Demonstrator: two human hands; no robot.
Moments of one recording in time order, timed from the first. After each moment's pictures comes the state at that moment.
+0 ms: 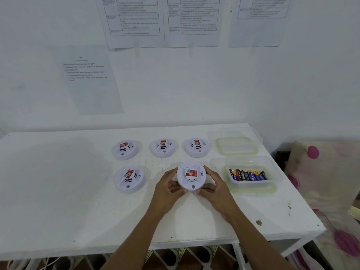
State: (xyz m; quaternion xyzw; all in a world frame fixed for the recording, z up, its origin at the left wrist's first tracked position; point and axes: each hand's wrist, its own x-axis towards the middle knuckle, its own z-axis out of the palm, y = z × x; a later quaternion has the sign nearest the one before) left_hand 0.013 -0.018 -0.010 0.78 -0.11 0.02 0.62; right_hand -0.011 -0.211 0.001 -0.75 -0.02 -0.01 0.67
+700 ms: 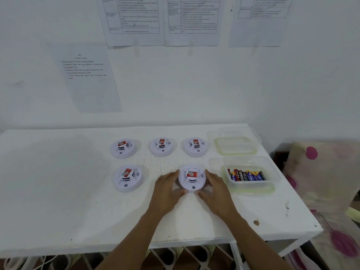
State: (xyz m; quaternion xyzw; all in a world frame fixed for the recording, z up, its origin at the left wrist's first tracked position) left_hand 0.023 -0.019 -0.019 0.91 -0.14 0.05 0.39; right_hand -0.005 -0.215 -0.011 -0.90 -0.06 -0.11 0.42
